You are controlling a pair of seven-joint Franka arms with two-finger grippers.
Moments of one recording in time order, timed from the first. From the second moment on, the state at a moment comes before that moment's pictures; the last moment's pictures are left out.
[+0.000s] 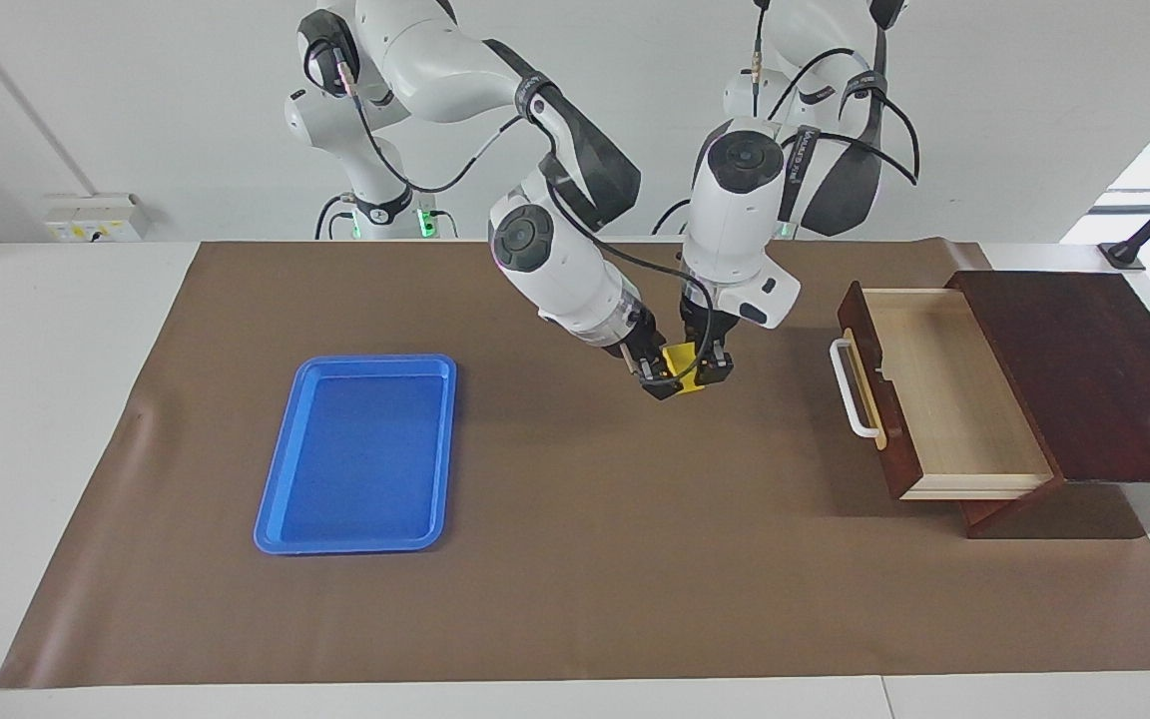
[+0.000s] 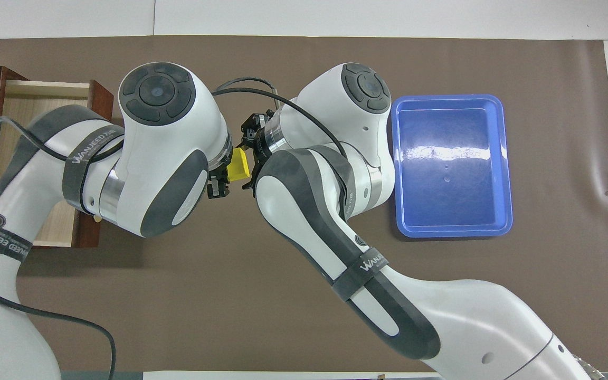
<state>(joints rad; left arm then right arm) -0.48 0.24 -0.05 -1.63 0.05 1.85 -2.16 0.56 0.54 0.02 -1.36 0.60 2.06 1.73</state>
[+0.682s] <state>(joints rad) -0.48 0.24 -0.05 -1.64 0.05 1.85 -2.16 0.56 0.55 0.01 -1.35 0.60 2.07 1.73</state>
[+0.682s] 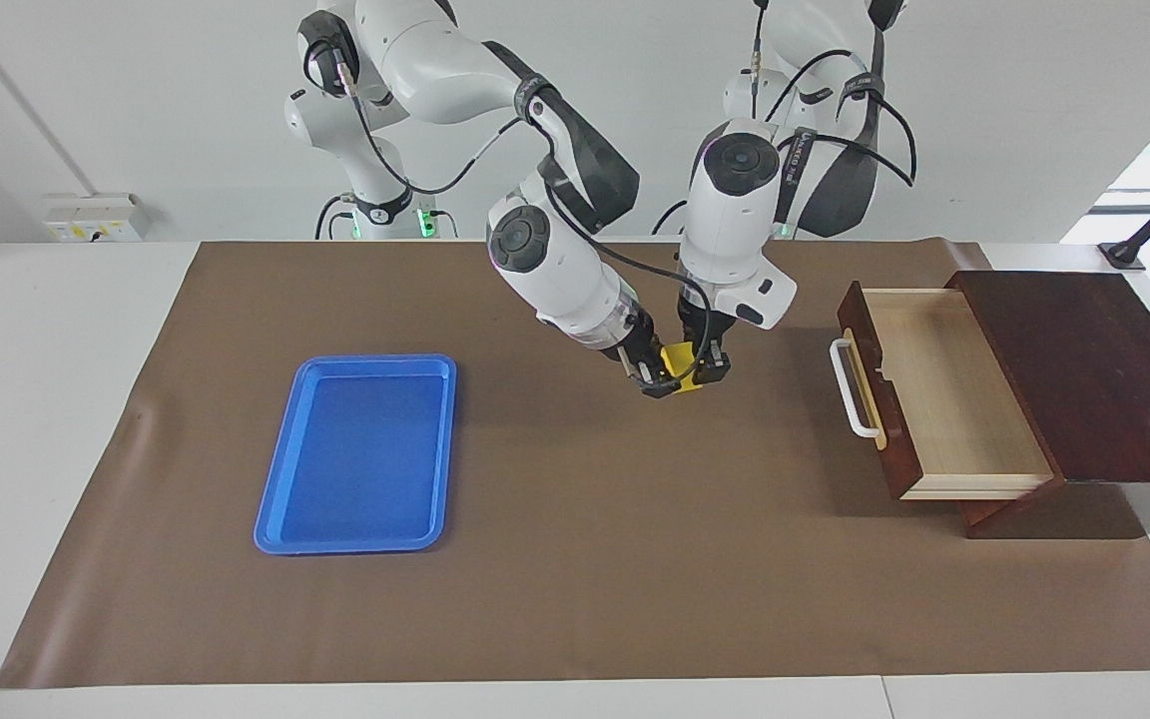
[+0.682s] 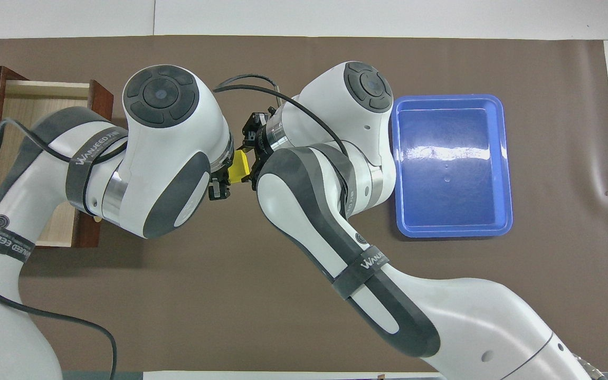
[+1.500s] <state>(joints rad) -0.35 0.22 -0.03 -1.68 0.05 1.83 -1.97 0.56 0.55 0.01 -1.36 0.60 2.07 1.73</state>
